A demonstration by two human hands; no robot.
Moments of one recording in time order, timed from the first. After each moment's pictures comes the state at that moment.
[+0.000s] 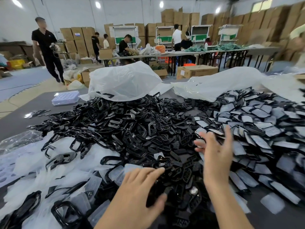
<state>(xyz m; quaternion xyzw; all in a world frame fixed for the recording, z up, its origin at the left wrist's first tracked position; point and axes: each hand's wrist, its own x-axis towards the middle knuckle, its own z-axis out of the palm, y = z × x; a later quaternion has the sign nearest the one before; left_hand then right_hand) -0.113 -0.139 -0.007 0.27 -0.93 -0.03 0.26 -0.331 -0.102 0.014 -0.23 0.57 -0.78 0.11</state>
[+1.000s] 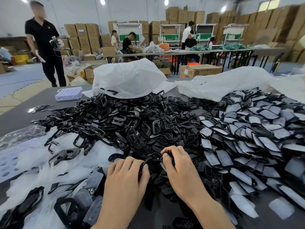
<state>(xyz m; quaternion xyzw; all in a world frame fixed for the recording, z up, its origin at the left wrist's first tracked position) -0.113 -0.162 -0.016 0.42 -0.83 0.08 0.36 -0.282 -0.118 -0.019 -0.56 0.70 -0.43 0.10</state>
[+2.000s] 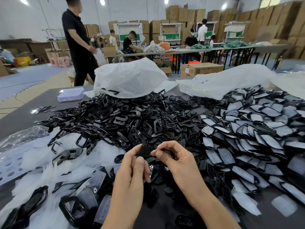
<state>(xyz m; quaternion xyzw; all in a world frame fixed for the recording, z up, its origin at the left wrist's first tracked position) -0.119 -0.140 0.005 0.37 -0.68 -0.41 0.49 -0.264 -0.115 0.011 -0.45 0.50 -0.65 0.35</state>
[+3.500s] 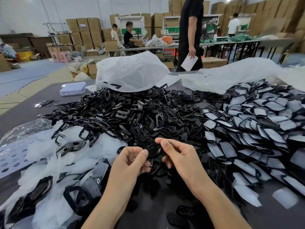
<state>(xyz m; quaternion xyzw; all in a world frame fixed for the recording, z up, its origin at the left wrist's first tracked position) -0.110 -0.161 -0.001 0.36 -0.50 -0.62 0.48 -0.265 -0.113 0.008 -0.44 0.53 -0.62 0.39</state>
